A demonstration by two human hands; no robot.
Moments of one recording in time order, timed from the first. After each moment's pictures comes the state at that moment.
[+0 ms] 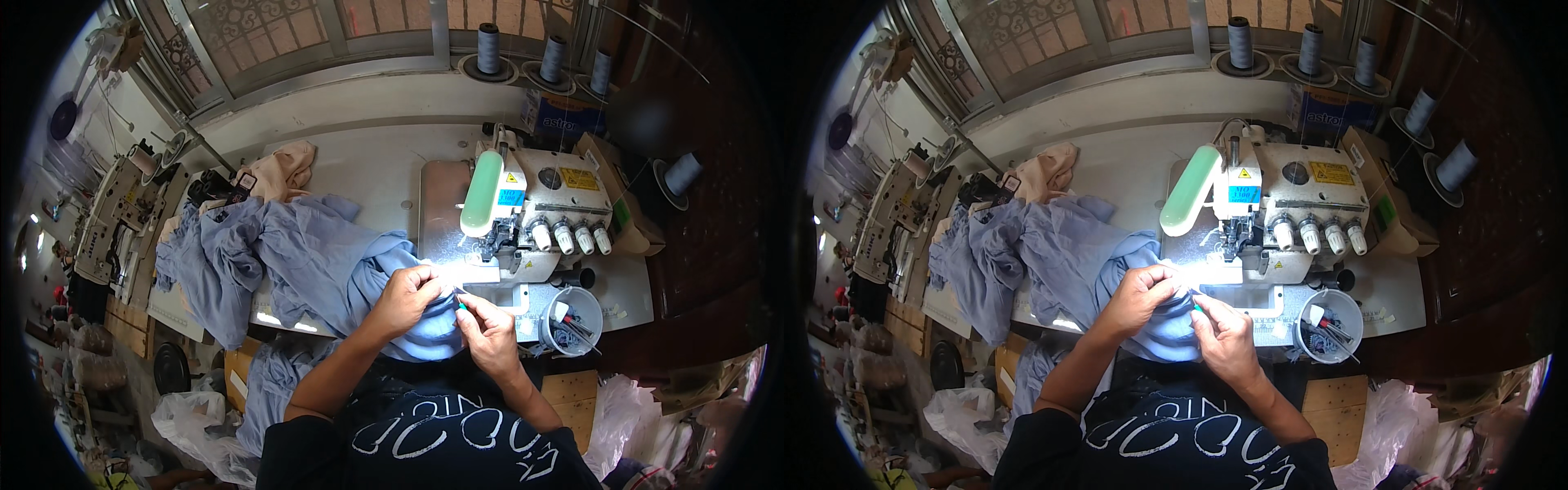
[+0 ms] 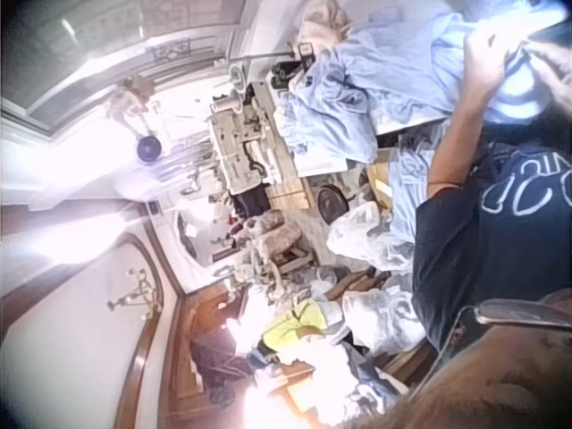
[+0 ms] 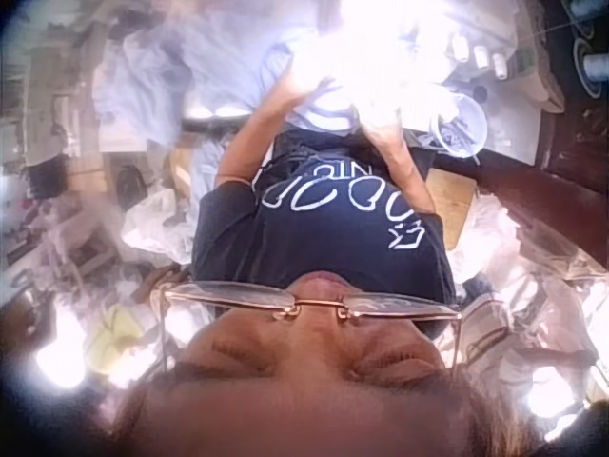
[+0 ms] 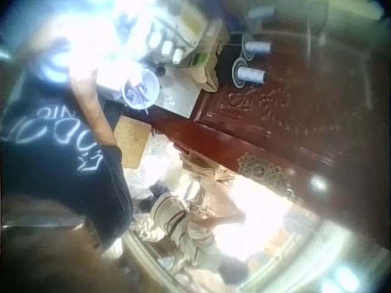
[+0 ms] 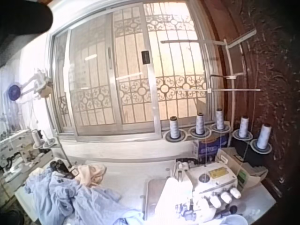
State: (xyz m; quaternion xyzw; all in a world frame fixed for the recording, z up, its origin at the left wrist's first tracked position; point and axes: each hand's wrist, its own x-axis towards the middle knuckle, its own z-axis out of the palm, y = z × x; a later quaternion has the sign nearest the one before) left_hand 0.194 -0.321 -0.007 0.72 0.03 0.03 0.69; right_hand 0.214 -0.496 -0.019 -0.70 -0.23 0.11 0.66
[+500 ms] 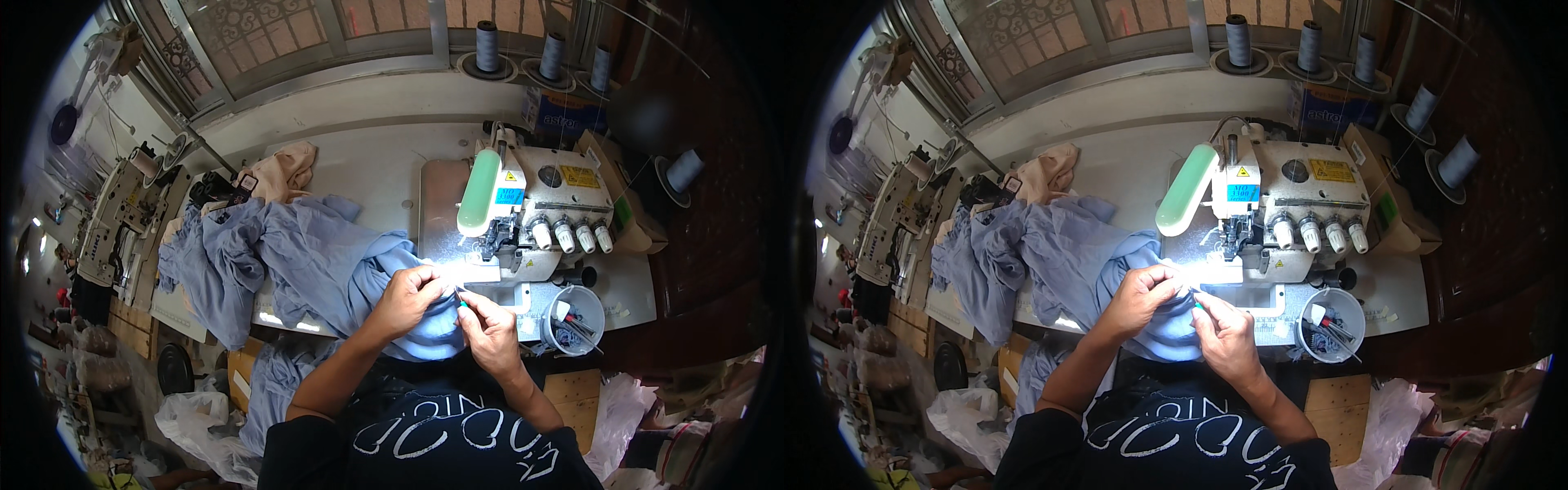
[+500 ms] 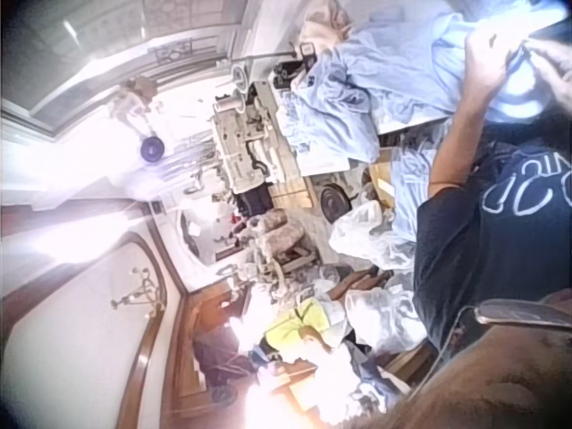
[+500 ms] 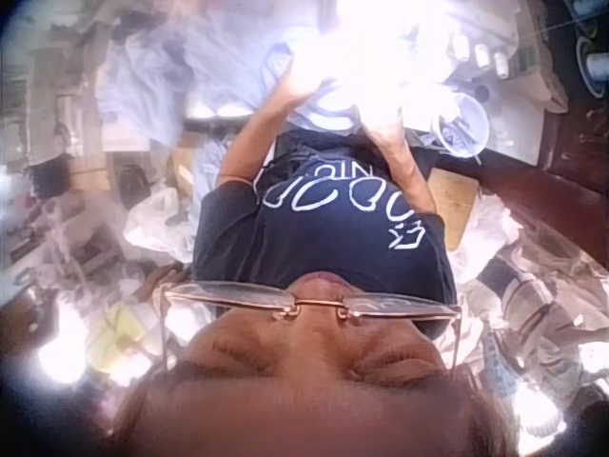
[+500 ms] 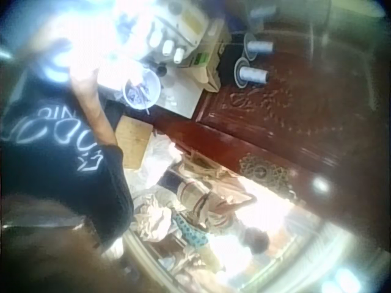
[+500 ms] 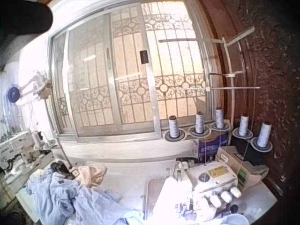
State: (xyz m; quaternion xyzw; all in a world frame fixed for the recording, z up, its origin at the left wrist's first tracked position) left_hand 0.193 -0.323 -0.006 0.73 0.02 0.04 0.68; right_hand 0.216 -0.495 -0.016 -0.70 -0.23 0.11 0.67
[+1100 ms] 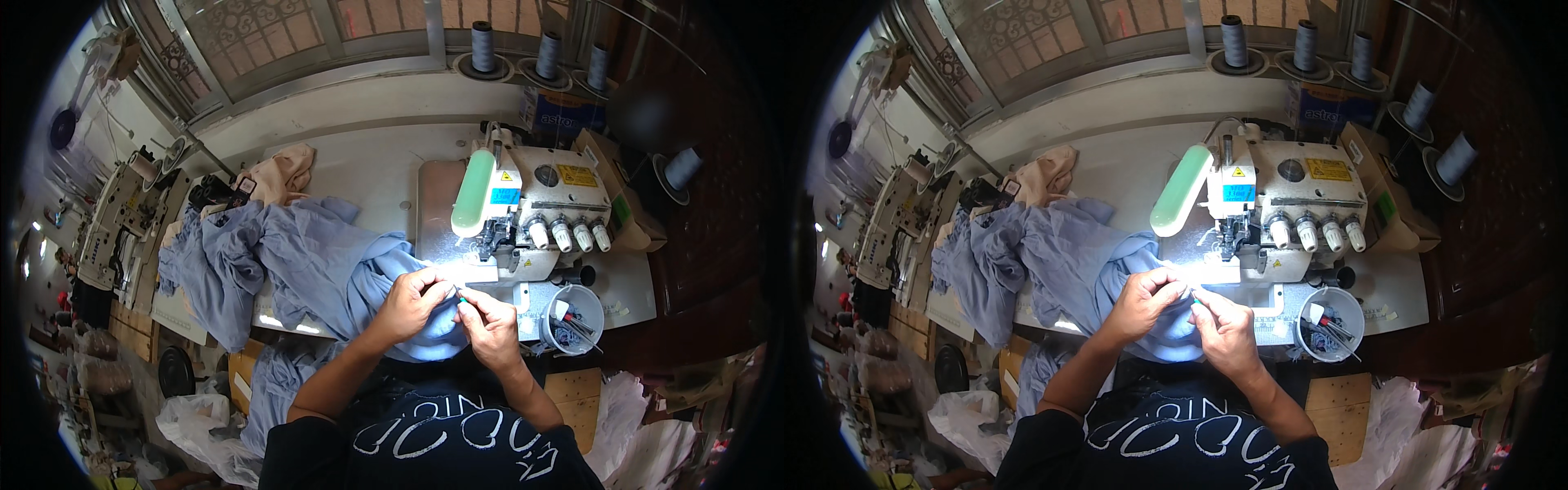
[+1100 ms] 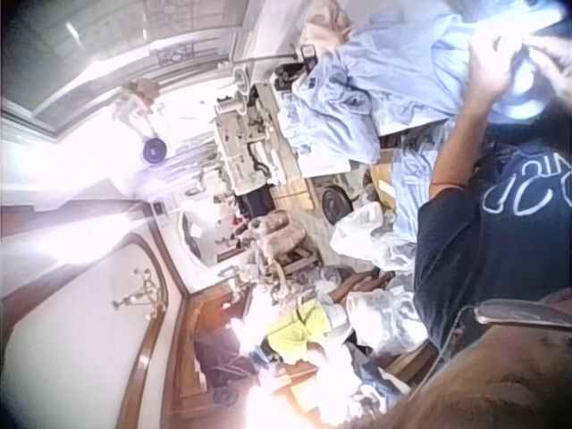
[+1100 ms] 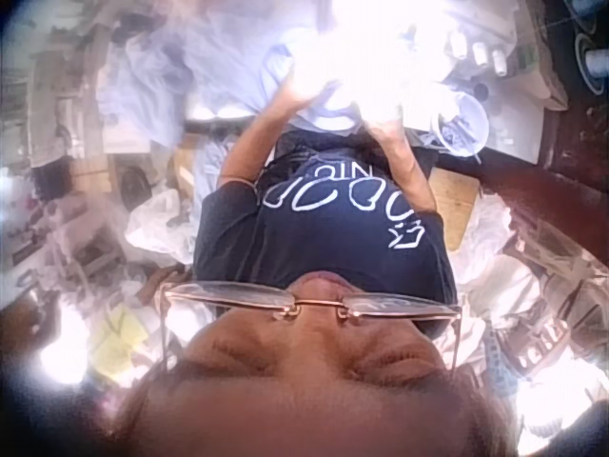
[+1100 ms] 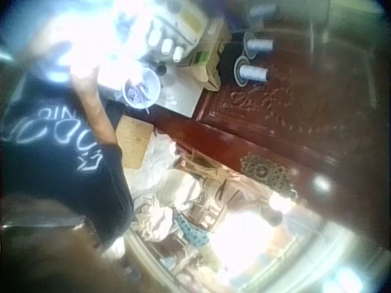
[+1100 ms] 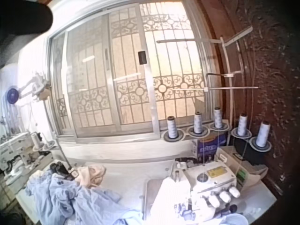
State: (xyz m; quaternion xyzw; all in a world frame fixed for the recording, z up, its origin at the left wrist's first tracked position) left_hand 0.193 -0.332 0.000 0.75 0.01 0.04 0.66; right_hand 0.222 -0.494 -0.019 -0.68 -0.24 0.10 0.69
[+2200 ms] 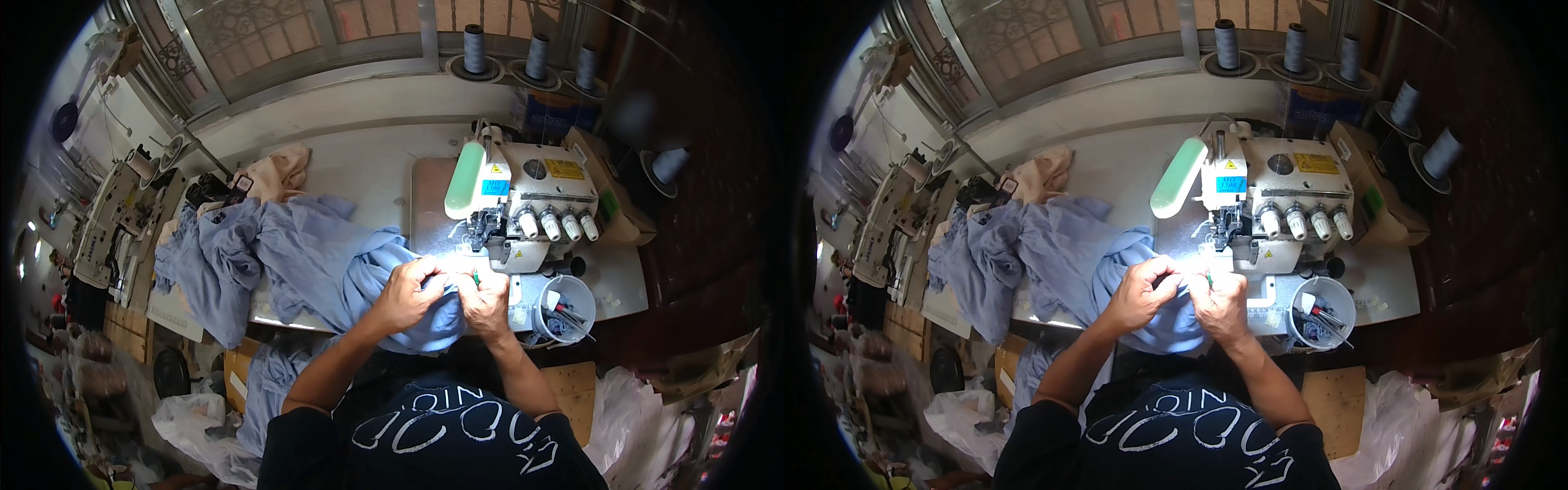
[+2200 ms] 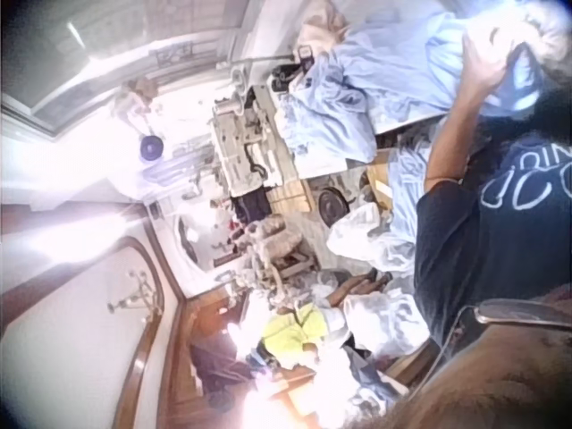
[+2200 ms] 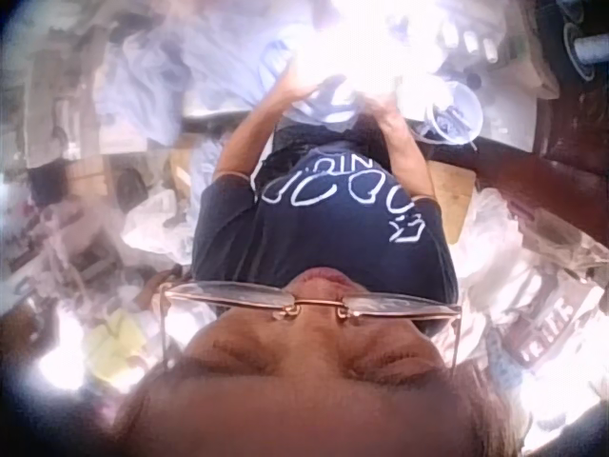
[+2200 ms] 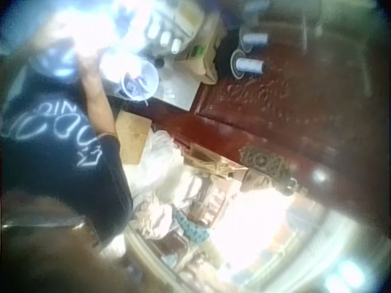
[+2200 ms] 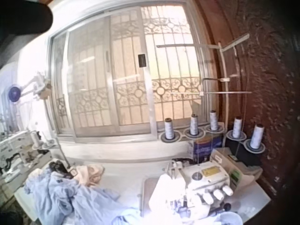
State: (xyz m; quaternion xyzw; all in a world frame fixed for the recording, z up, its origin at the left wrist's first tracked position) left_hand 0.193 -0.332 0.008 0.83 -0.05 0.12 0.54; right_hand 0.248 -0.481 -0.019 -0.71 -0.33 -0.08 0.62
